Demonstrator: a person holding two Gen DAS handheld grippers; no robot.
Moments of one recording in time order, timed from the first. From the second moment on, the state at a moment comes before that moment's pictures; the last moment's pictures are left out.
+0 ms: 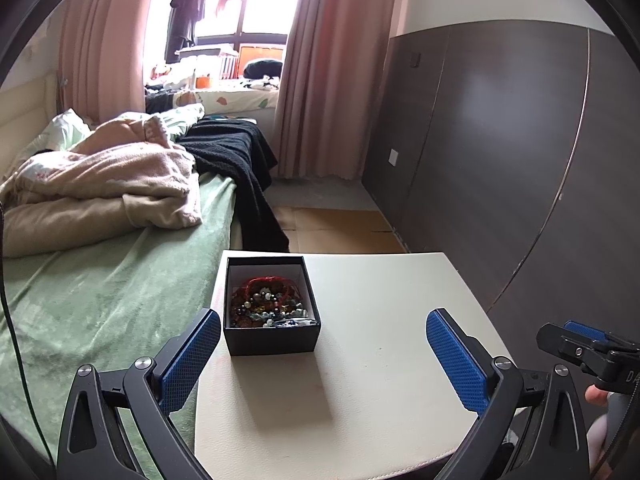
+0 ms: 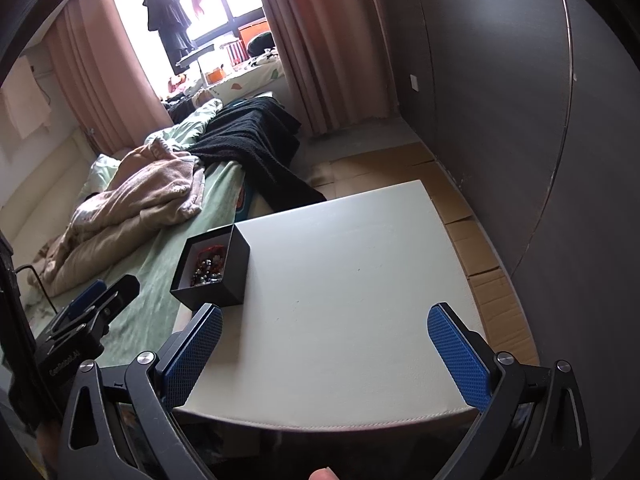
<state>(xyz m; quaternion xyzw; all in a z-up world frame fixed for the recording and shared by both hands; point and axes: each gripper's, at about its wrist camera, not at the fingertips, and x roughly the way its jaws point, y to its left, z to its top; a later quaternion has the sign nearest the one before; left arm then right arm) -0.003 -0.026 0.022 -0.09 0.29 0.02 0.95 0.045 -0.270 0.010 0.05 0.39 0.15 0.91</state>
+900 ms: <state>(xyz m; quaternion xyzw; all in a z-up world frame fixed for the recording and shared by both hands) -0.001 -0.029 0.021 -0.09 0.30 0.02 0.95 0.048 -0.265 0.002 0.05 0.40 0.15 0.90</state>
